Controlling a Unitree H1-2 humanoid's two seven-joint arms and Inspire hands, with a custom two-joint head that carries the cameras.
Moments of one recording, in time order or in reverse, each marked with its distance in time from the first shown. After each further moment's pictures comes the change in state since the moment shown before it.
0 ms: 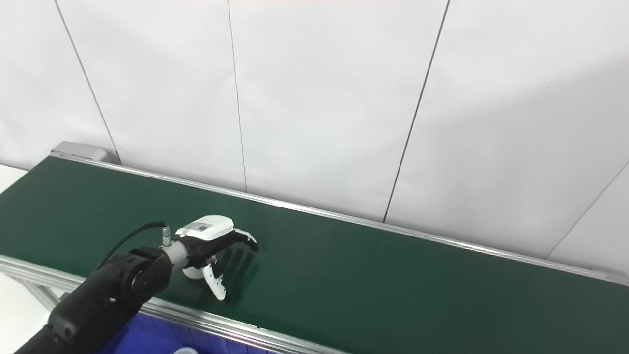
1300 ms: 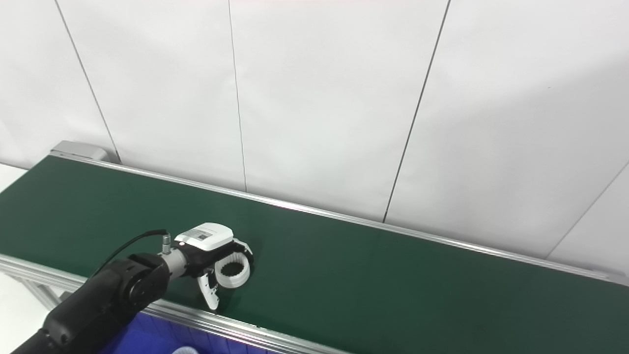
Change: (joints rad) left arm 0.018 0.026 -0.047 -0.007 0.065 -0.025 0.005; right arm 0.002 -0.001 -0.003 -0.001 0.001 0.000 0.000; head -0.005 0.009
